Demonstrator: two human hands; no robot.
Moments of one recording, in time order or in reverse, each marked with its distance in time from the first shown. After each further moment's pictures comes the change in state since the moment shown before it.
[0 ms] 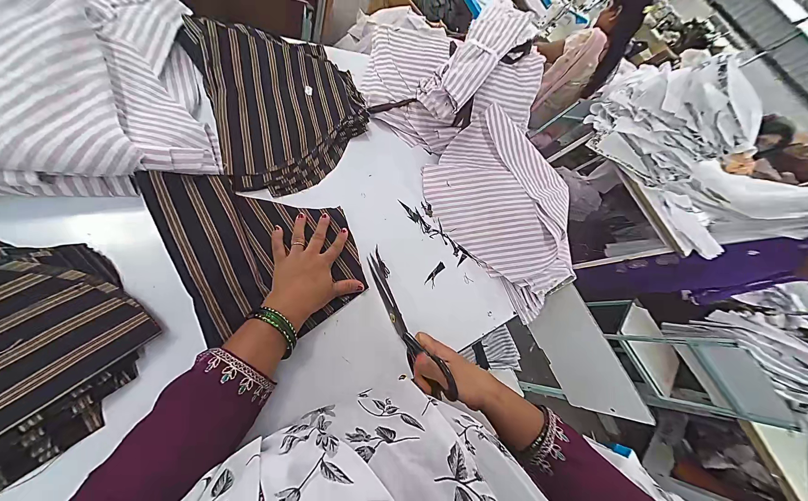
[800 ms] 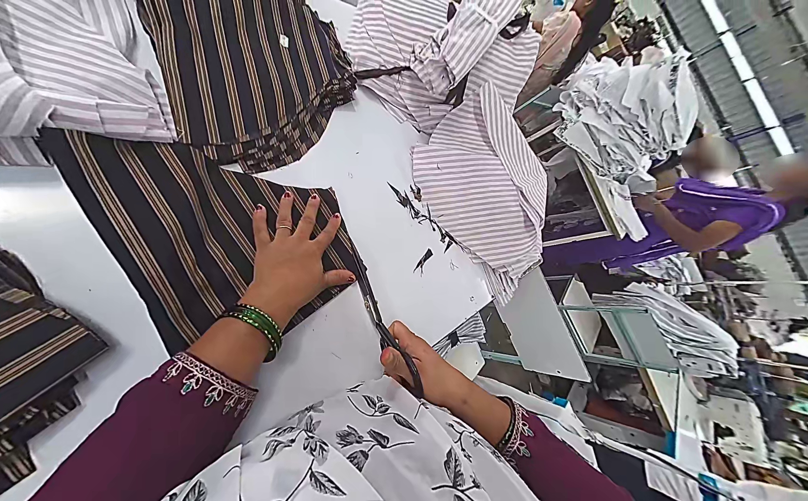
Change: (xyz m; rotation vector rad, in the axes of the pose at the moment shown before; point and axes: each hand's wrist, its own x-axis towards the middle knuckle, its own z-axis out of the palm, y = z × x) left_hand 0.006 -0.004 0.002 -0.028 0.053 0.099; right_hand 0.014 -0.014 0.035 -0.081 0.145 0.006
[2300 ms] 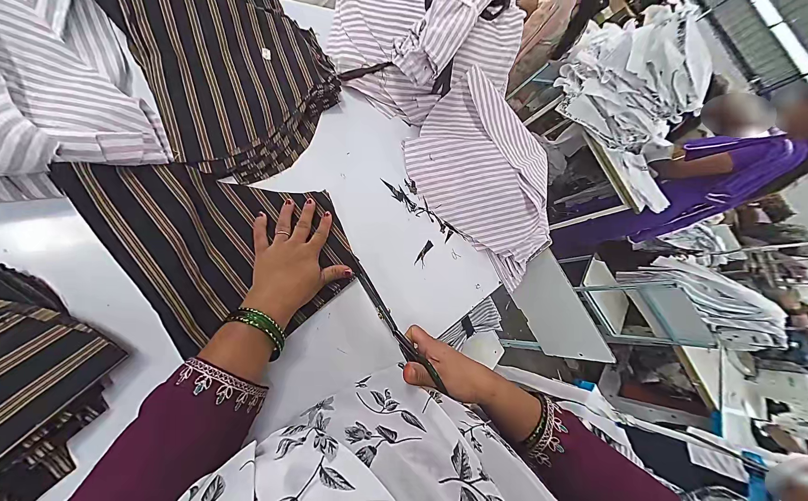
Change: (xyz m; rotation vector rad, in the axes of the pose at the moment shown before) left_hand -0.001 -0.003 0.001 0.015 0.016 0.014; right_hand -0.020 0.009 -0.019 -0.171 -0.097 0.101
